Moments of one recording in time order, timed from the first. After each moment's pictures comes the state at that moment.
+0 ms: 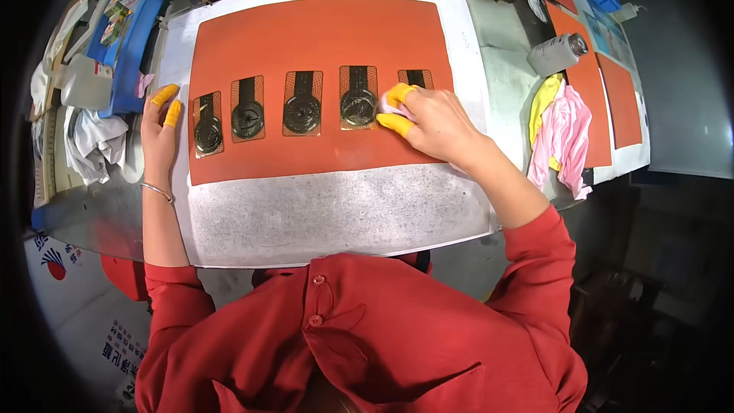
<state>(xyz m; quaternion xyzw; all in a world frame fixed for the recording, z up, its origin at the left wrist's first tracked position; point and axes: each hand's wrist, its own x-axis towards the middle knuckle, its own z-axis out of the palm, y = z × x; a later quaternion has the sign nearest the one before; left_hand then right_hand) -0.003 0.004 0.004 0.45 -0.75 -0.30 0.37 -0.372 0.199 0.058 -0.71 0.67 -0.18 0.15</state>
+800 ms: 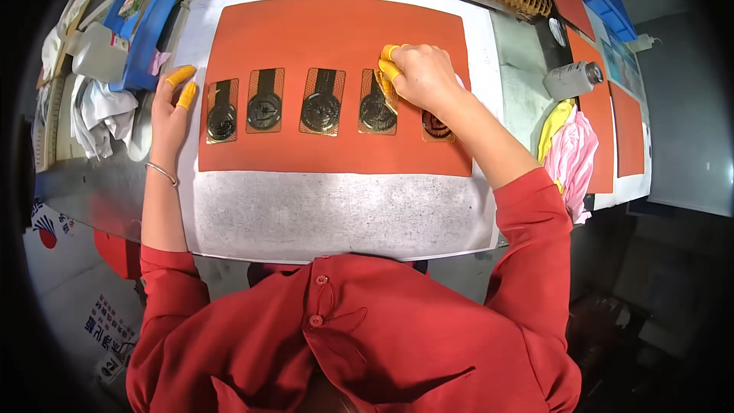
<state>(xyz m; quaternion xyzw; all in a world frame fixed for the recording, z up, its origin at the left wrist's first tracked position) -0.007 0.005 0.008 0.44 -0.75 -0.31 0.38 -0.384 0.117 0.029 -0.74 0.66 -0.13 0.03</state>
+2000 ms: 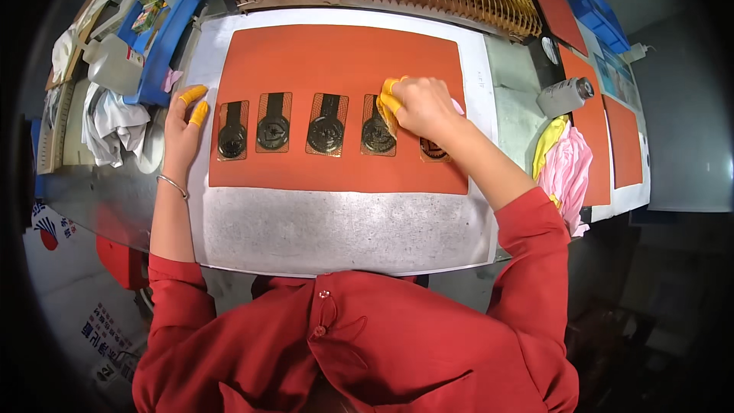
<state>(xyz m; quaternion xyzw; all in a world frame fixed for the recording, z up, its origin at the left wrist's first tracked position) -0.006 0.004 0.009 0.45 -0.76 -0.28 0.38 -0.381 0.128 0.038 -0.76 0.63 -0.13 0.04</state>
